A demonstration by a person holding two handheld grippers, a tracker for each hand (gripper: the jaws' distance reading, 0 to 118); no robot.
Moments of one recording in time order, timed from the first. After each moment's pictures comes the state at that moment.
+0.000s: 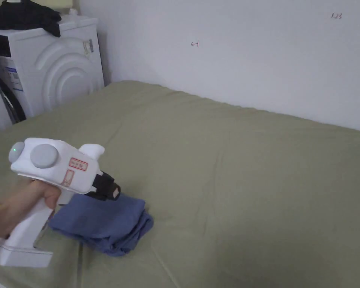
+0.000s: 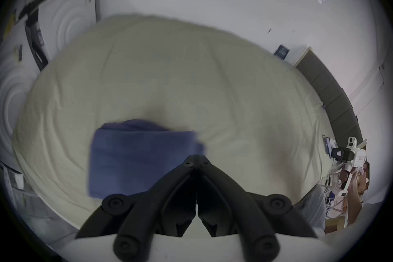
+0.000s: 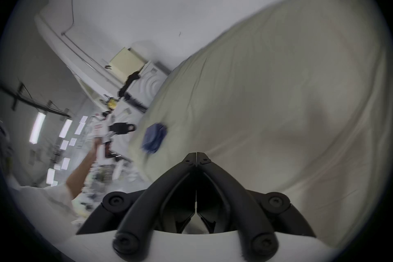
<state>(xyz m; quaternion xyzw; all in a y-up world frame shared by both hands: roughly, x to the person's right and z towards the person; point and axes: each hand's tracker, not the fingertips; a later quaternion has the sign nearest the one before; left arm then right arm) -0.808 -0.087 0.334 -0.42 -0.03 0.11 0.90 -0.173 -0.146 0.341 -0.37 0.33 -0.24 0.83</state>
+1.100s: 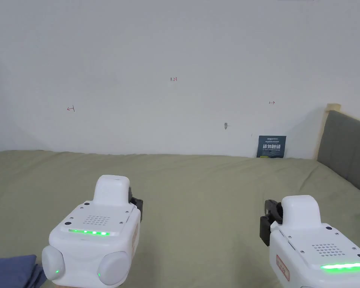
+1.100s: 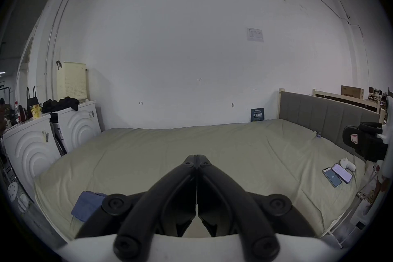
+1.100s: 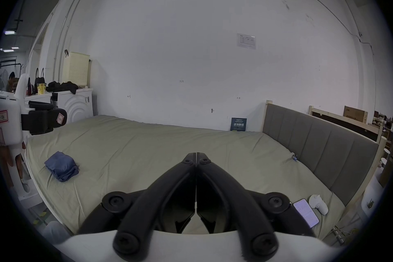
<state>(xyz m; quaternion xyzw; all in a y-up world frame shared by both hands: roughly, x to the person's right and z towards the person) -0.468 -0.008 0.428 -0.09 0.02 -0.03 1.00 -0.174 -0.029 0.438 -0.07 0.04 0.05 1.00</state>
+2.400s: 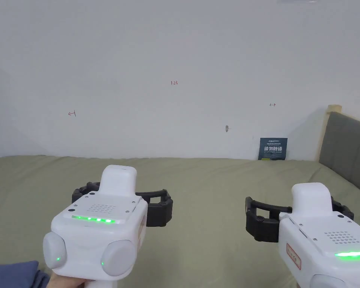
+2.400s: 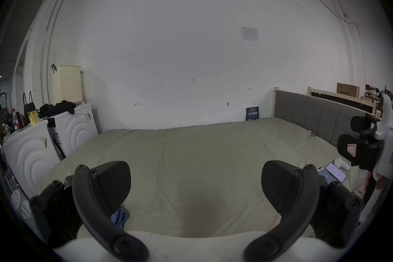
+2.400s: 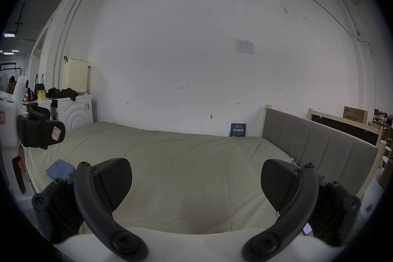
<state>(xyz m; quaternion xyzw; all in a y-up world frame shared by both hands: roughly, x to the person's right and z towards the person) -0.466 0.024 0.431 -0.10 0.00 -0.03 0.99 -0.174 -0.002 0.441 -0.05 0.05 0.04 1.00</state>
